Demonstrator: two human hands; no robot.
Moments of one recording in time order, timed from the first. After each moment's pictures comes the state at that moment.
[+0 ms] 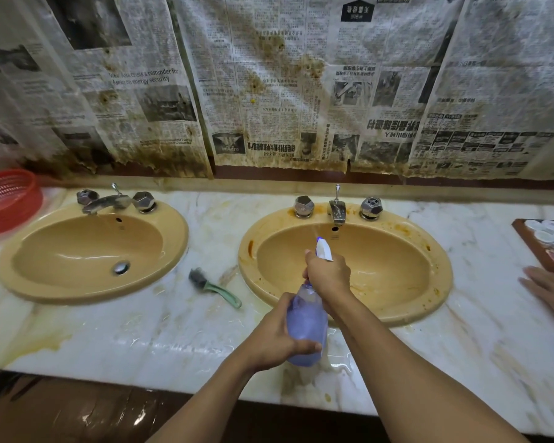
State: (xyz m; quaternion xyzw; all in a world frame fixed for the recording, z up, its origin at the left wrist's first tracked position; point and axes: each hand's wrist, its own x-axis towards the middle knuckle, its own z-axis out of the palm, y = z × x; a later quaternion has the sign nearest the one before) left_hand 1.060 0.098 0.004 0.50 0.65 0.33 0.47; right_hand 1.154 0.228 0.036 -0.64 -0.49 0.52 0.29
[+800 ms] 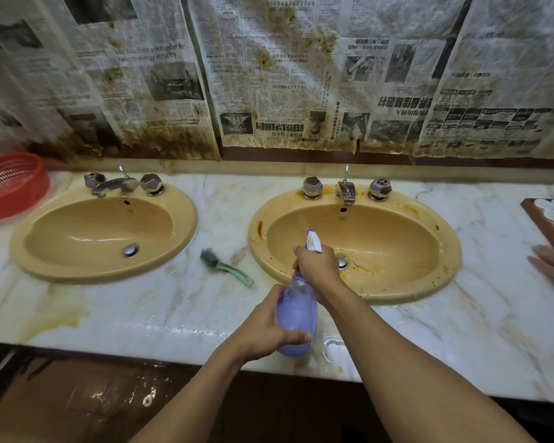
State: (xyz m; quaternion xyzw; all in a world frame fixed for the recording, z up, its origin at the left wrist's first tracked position) left_hand 1.032 0.058 0.000 0.50 0.67 0.30 0.46; right_hand 1.125 0.194 0.016 -0.60 -0.47 0.58 0.29
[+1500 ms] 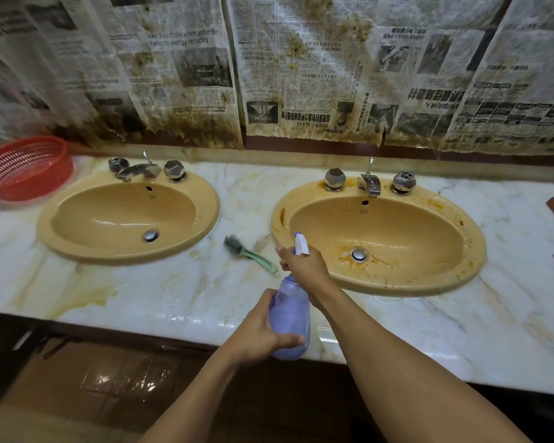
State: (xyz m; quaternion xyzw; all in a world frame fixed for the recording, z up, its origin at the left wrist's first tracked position) left_hand 0.989 0.003 -0.022 0.46 0.70 0.32 0.45; right_hand 1.072 0.147 0.000 -0.53 -0.56 0.59 0.24
